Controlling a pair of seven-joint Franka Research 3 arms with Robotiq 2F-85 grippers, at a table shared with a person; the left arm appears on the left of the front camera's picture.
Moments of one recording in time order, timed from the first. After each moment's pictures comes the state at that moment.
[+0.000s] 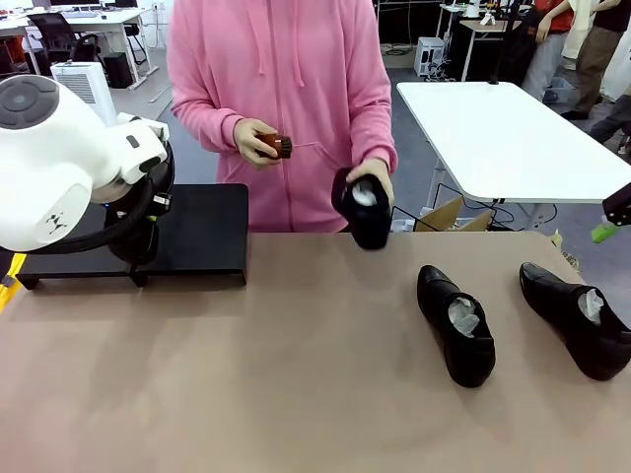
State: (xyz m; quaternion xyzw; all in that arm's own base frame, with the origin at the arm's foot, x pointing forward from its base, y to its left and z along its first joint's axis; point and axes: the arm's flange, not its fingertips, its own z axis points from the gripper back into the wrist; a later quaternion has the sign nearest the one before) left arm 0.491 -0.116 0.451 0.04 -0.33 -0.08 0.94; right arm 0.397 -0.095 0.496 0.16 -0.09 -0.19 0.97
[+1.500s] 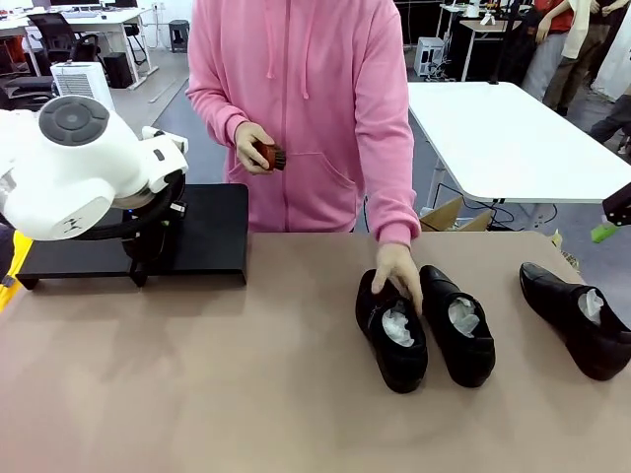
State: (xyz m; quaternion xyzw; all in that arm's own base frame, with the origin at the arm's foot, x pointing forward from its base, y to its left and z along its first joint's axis) left arm 0.533 -0.133 0.416 0.06 -0.32 -0.09 0.94; right arm 0.397 -0.095 0.496 0.16 -0.09 -0.19 0.97
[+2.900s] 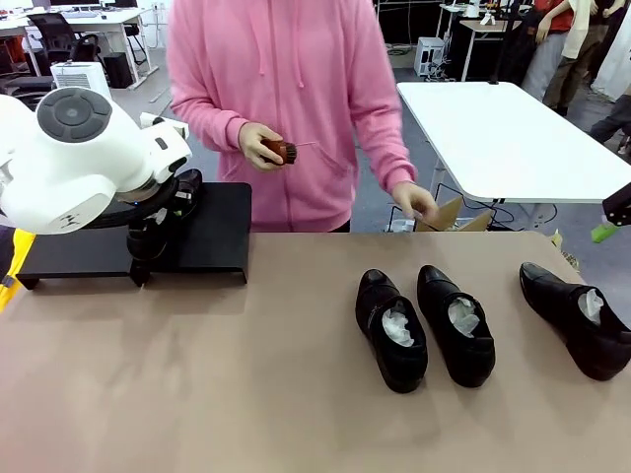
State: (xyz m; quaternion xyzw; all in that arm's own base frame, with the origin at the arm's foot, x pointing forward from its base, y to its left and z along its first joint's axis) left arm 0.523 -0.143 0.436 0.05 -0.35 -0.06 0.93; right arm 0.397 -0.095 0.496 0.16 -0.09 -0.19 0.97
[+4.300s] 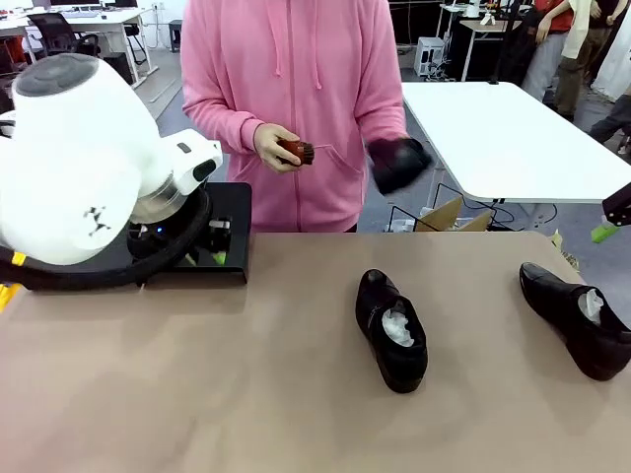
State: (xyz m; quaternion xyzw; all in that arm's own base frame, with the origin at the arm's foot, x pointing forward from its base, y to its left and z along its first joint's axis) left arm 0.399 -0.216 0.471 -0.07 -0.20 -0.06 0.97; right arm 0.397 -0.095 0.496 0.16 -0.09 -0.19 0.97
